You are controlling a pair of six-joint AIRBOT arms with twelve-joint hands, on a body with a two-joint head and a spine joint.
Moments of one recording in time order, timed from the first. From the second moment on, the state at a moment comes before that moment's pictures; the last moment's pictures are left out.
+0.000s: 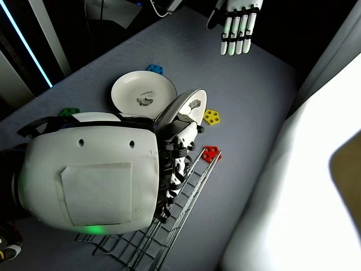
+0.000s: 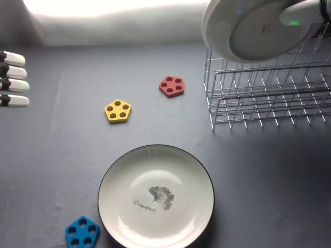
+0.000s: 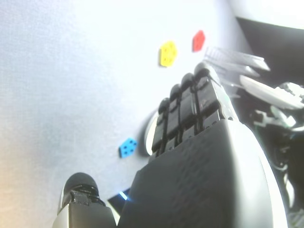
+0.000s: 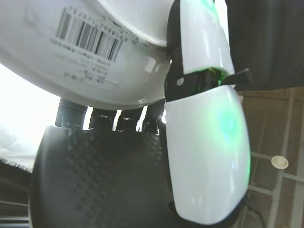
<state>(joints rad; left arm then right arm) 0.71 -0.55 1.82 1.20 -1.31 0.56 -0.07 -0.96 1.36 -0.49 0.52 0.52</state>
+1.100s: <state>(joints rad) 0.71 -0.55 1.80 1.17 -1.29 0.53 -0.18 -1.02 1.47 -0.49 0.56 0.61</state>
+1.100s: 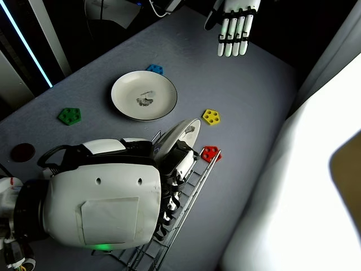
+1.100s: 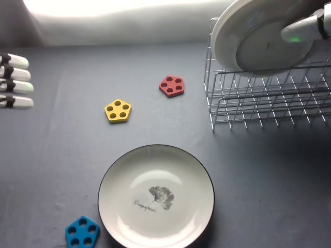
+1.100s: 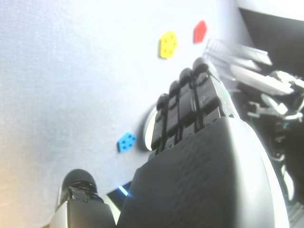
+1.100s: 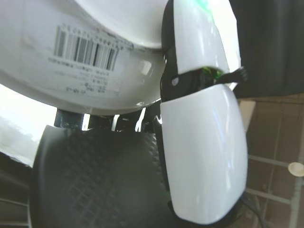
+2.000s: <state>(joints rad) 0.72 -0.56 1.77 1.13 -1.31 0.50 -0.23 -1.07 1.54 -0.49 0.59 0.61</state>
